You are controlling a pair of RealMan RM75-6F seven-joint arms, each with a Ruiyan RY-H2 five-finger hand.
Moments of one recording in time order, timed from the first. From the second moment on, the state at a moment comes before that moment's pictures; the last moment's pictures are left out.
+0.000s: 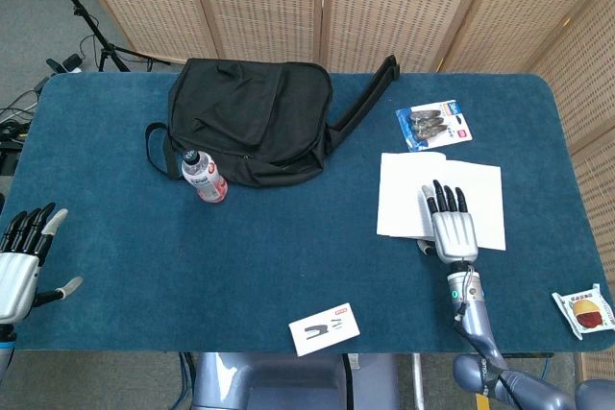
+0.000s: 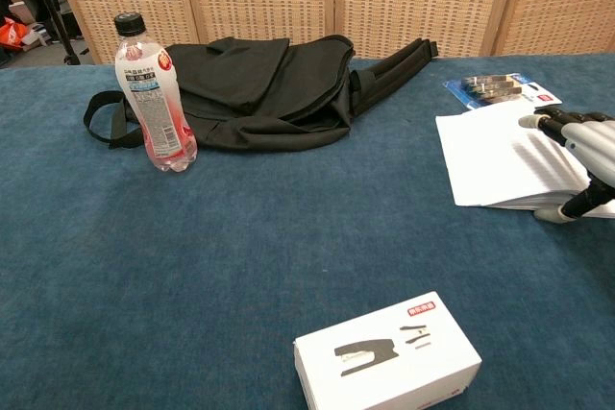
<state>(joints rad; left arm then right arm) -0.11 -1.21 -0.03 -1.44 1.59 1.55 -0.05 0.45 -1.74 0.22 -1.10 -1.22 1.17 -0.35</state>
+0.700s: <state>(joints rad) -0.11 -1.21 -0.02 -1.44 1.60 1.55 -0.06 0.45 -1.75 0.22 -1.09 -1.20 1.17 -0.33</state>
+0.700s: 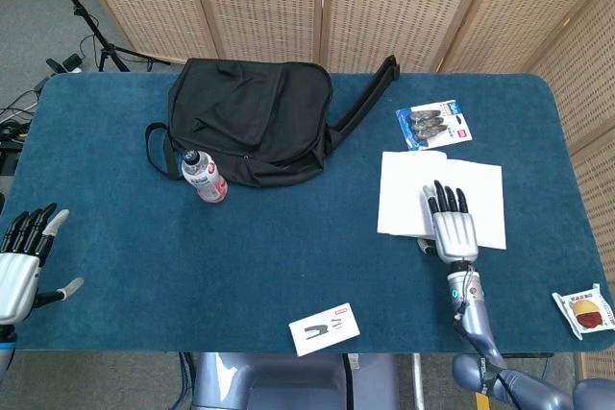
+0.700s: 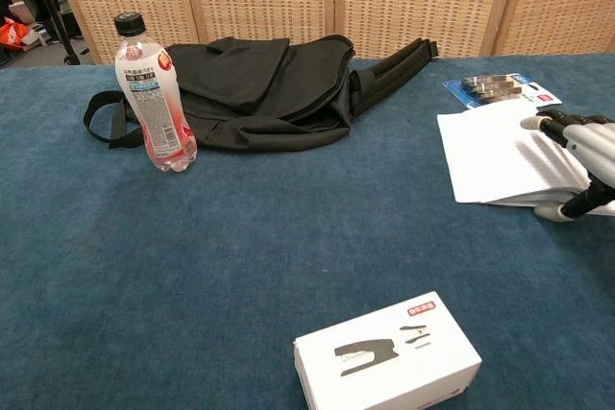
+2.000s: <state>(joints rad) -0.11 -1.21 -0.02 -1.45 1.60 1.56 -0.06 0.40 -1.80 0.32 -1.08 -1.13 1.29 -0.19</state>
